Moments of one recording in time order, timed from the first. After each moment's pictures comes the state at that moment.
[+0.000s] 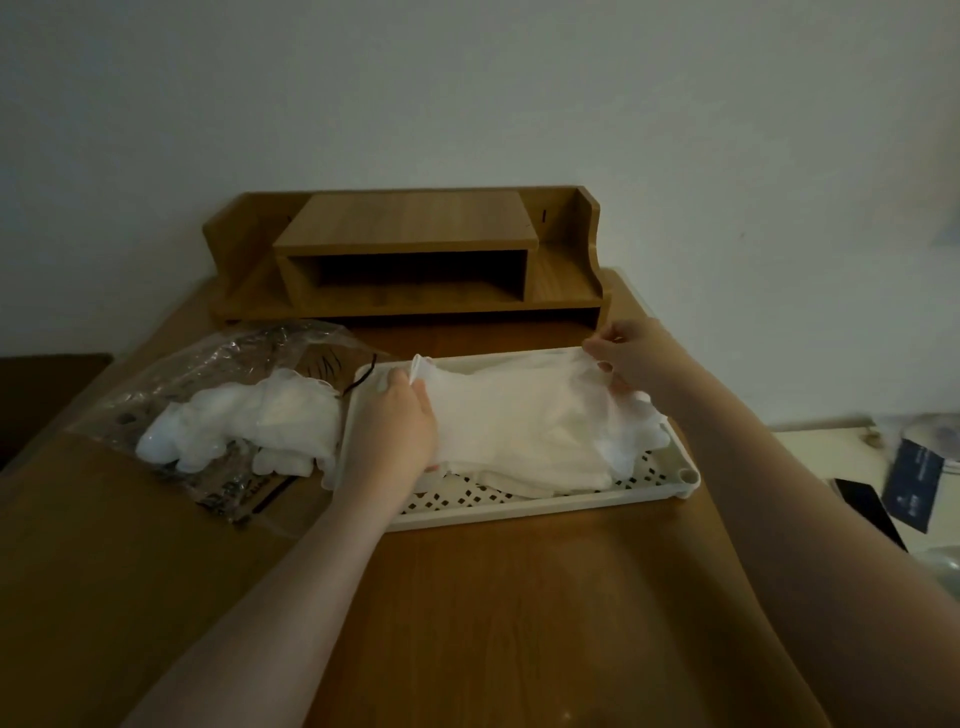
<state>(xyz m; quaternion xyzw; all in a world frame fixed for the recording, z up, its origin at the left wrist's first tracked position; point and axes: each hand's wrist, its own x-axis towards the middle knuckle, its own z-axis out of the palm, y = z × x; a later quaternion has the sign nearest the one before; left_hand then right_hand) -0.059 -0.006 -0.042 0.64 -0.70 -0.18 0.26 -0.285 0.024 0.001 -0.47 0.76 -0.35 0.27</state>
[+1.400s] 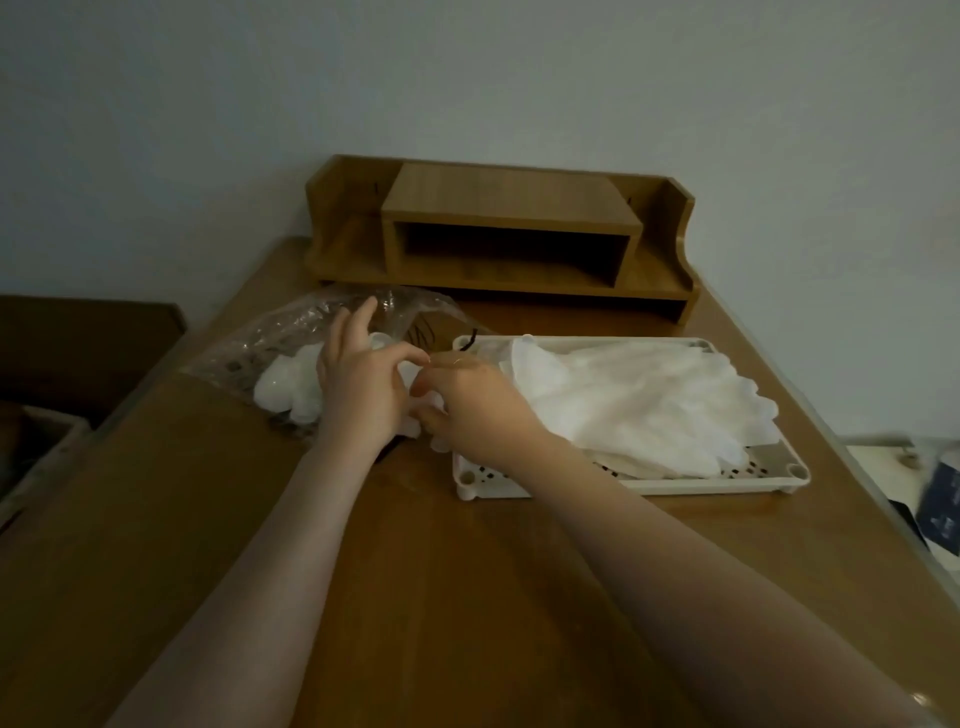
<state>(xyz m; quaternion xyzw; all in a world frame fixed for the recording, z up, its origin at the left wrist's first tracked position) 0.065 -0.024 -0.042 0.58 -0.74 -0.12 0.32 -0.058 0.007 -0.030 -0.80 0.57 -0.18 0.06</state>
